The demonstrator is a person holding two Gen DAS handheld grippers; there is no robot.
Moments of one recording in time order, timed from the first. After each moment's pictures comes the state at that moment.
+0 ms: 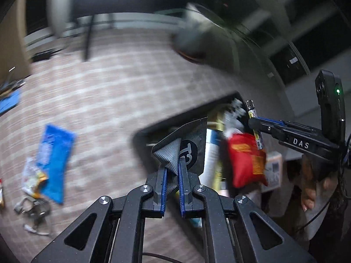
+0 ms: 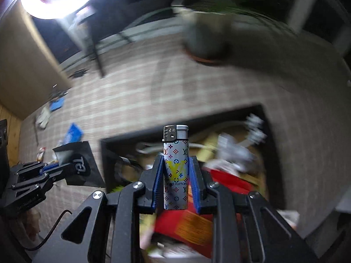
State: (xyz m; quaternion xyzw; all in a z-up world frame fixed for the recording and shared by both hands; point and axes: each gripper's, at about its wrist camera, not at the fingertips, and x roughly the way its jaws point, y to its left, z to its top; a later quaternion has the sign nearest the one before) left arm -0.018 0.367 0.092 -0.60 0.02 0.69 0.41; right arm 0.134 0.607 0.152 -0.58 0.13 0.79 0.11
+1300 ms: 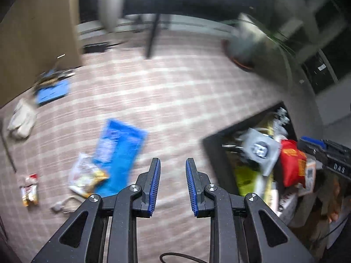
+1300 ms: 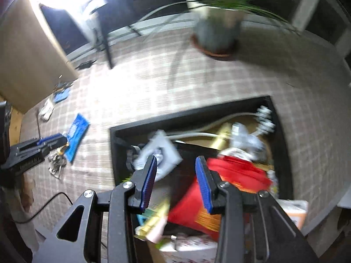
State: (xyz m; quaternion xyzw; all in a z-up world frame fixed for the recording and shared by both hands) left arm -0.069 0.286 0.076 -0.60 0.04 0.74 0.28; right arm 0.104 0.522 0.102 -0.59 0.12 0.80 0.06
